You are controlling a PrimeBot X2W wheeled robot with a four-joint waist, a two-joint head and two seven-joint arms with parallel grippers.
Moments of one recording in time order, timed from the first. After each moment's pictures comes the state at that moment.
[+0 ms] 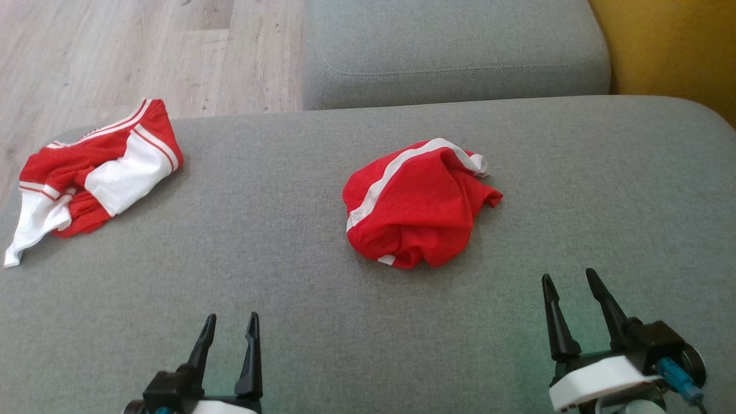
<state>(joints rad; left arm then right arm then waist) 0.05 0.13 -0.31 0.32 -0.37 0.02 -0.25 0.06 -0.05 0.05 0.27 0.08 0.13 -0.25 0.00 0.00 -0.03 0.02</state>
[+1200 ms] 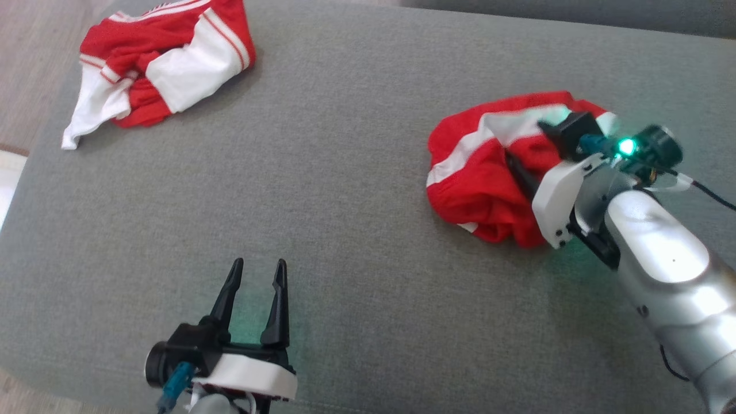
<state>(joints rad) -0.07 0.05 -0.29 0.30 -0.31 -0.03 -0.25 -0.73 -0.32 0.64 0.73 0.23 0.13 0.10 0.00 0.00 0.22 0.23</state>
